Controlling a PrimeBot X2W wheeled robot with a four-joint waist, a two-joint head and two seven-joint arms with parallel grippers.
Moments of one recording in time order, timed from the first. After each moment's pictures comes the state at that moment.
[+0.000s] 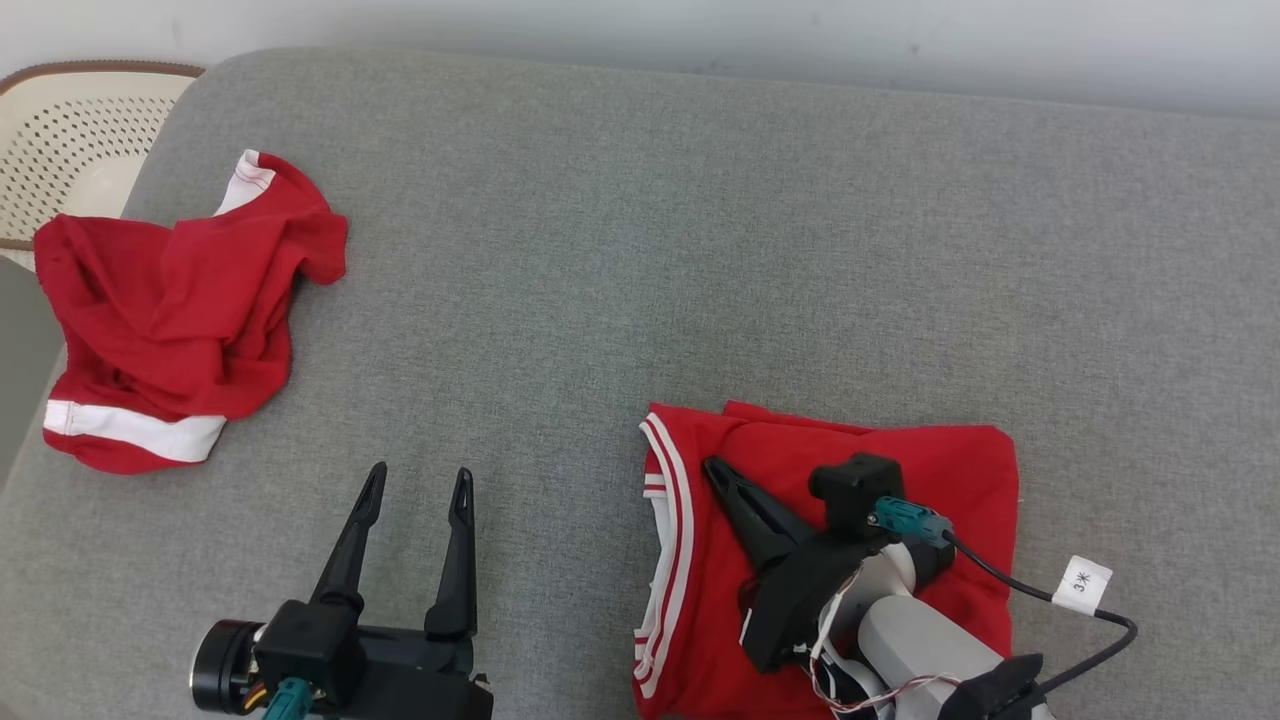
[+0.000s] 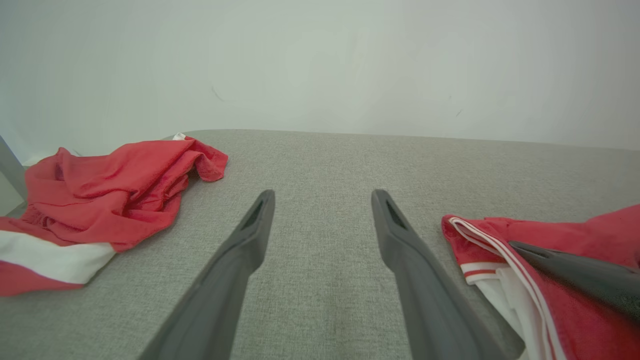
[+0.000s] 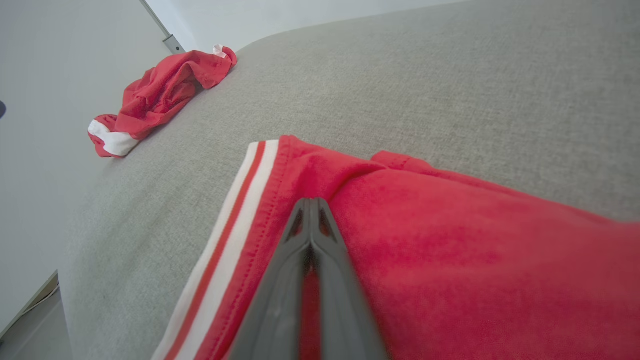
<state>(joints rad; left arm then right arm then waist) -0.21 0.13 -0.30 -0.01 -0.21 0.20 -0.26 -0.56 -0.16 0.86 0.60 0.61 0.13 -0.22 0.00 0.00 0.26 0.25</state>
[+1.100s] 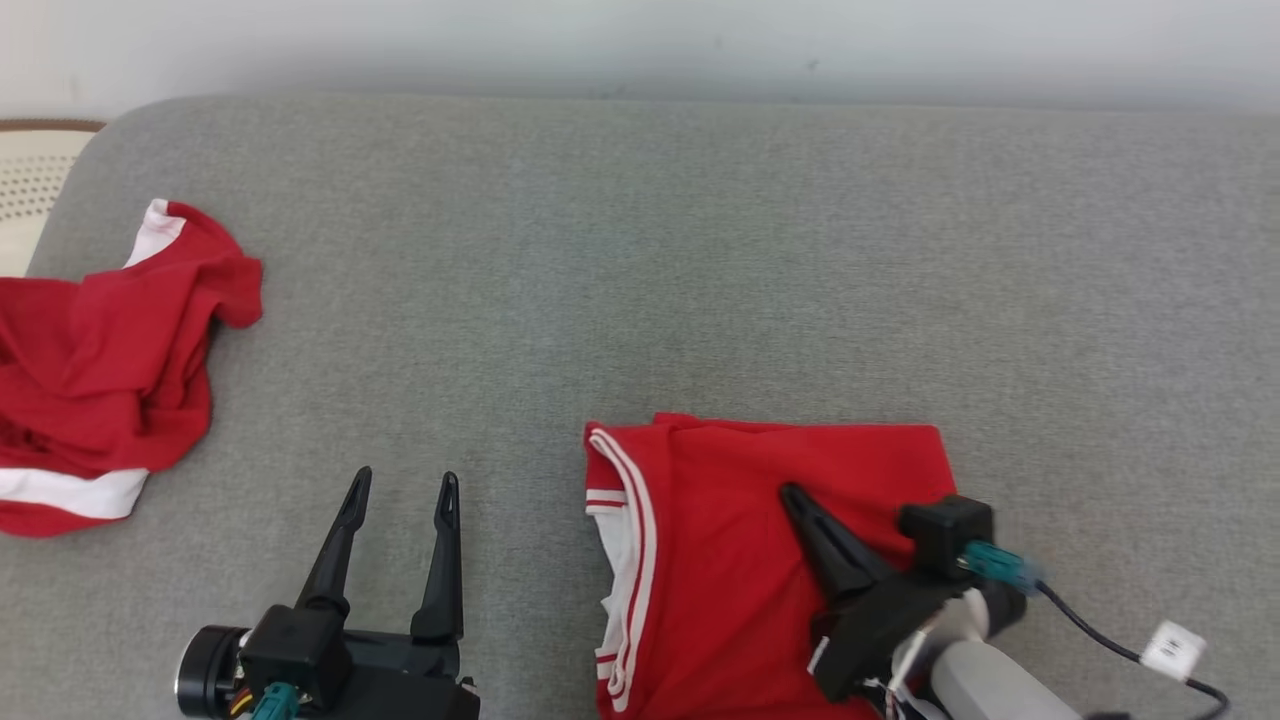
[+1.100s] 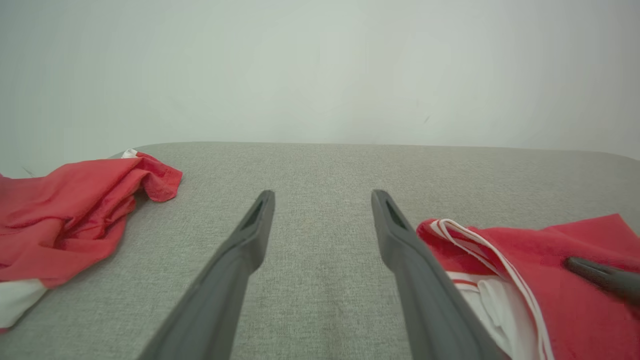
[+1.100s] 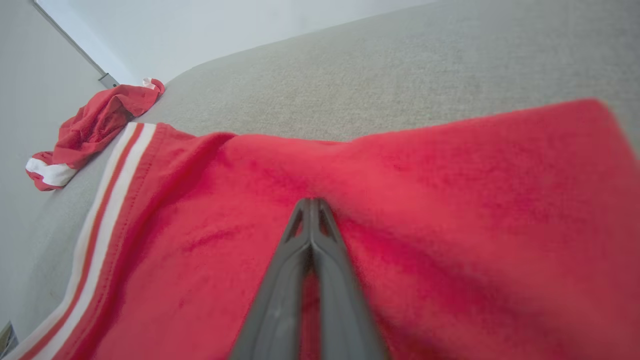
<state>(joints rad) -0.20 0.14 -0.28 -0.01 -0.20 0.20 -0.26 -0.44 -0.22 0.72 0.51 0.59 0.13 -0.22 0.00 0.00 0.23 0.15</state>
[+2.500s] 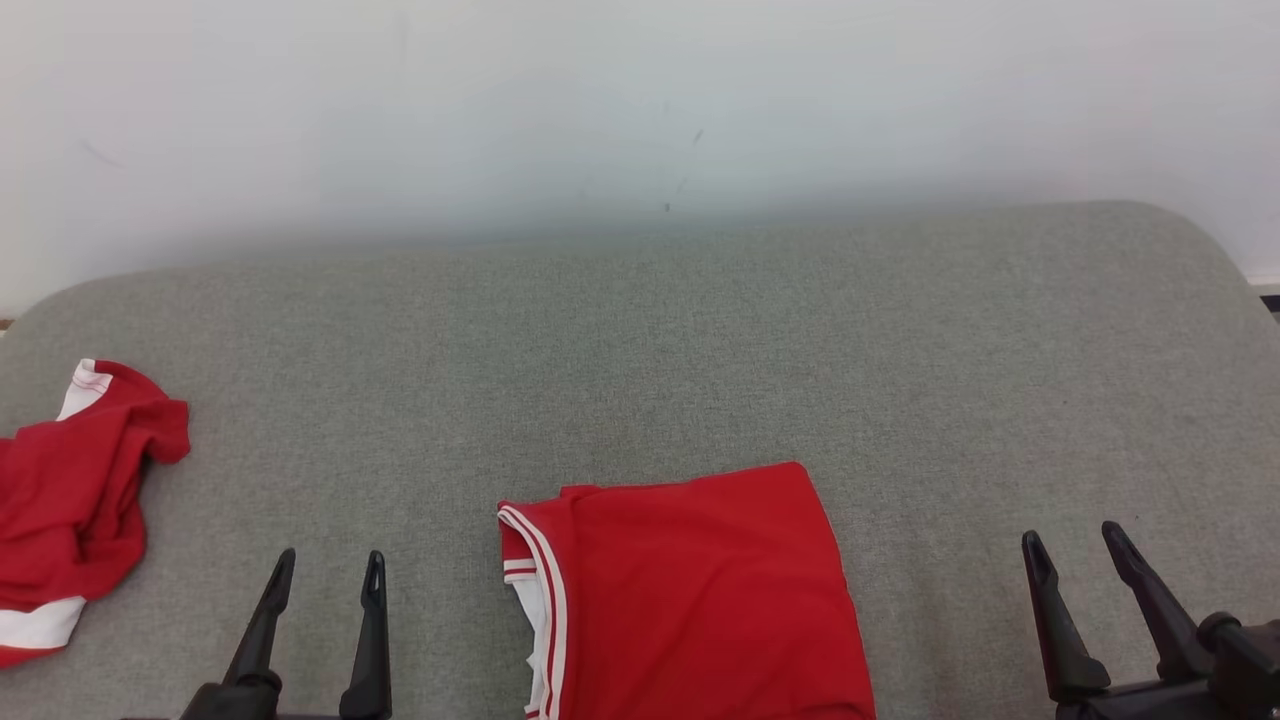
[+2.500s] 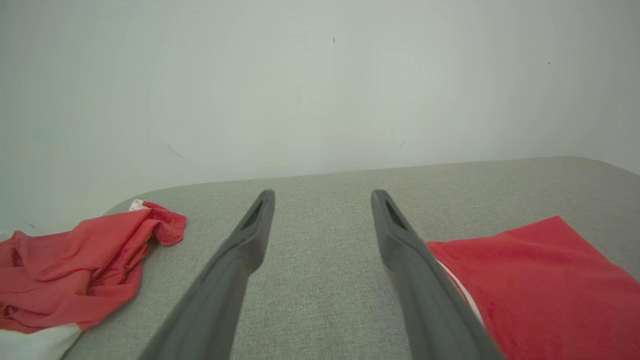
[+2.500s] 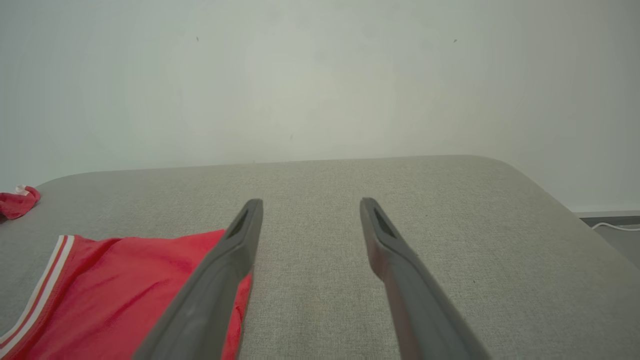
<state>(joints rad) -0.04 0.24 -0.24 -0.13 -0.21 0.26 -0.20 0.13 -0.26 0.14 -0.24 0.27 0.13 -0.03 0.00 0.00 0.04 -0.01</state>
